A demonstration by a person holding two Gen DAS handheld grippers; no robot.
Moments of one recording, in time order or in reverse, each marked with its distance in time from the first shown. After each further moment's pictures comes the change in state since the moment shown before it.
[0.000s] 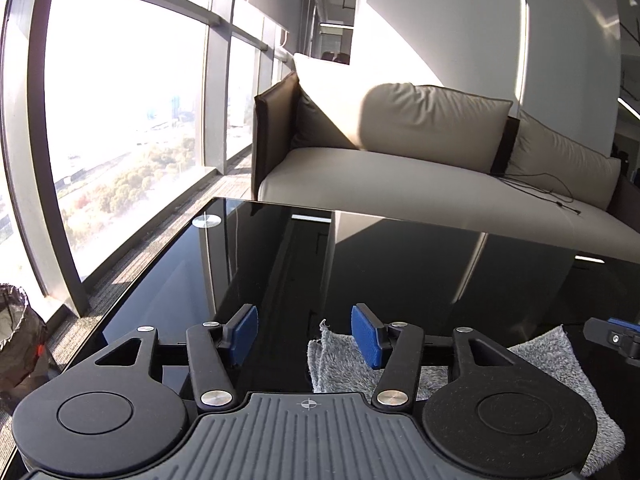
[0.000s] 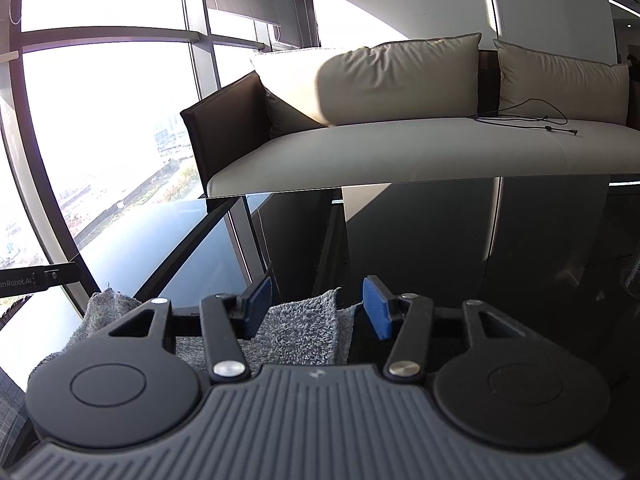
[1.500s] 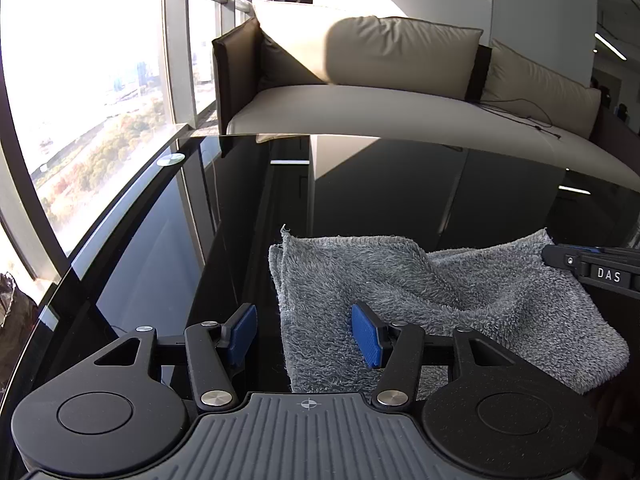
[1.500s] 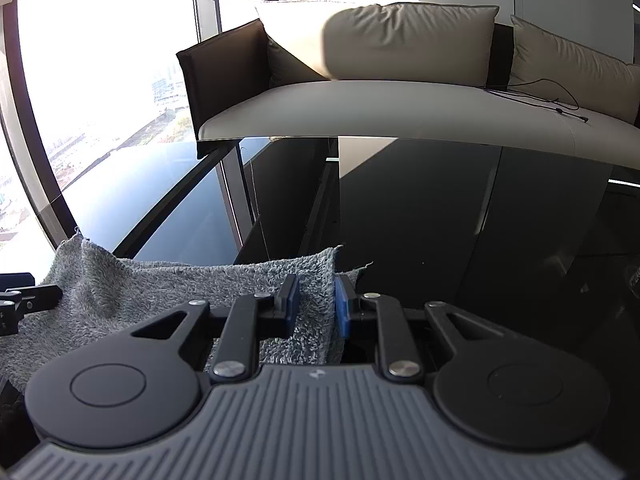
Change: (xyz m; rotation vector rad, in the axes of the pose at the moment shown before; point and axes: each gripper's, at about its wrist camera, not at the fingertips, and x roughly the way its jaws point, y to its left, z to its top) left arm 0.002 -0.019 -0.034 0.122 0.169 -0.061; right arm 0.040 0.008 -0.012 -0.092 0.133 -0.043
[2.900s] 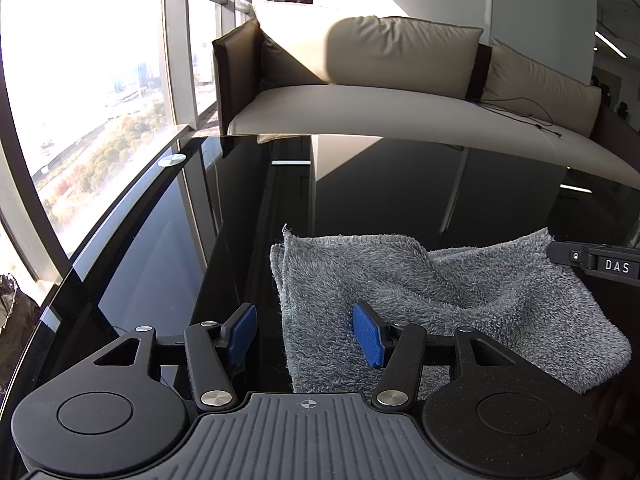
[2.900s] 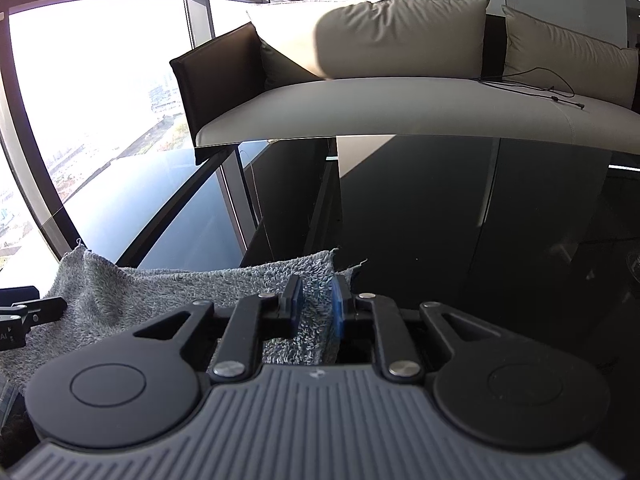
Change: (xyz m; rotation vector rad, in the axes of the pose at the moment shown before) left arm 0.001 -0.001 -0.001 0.006 -0.001 0.006; right arm -0.006 -0.011 0.004 0.056 -0.004 0.003
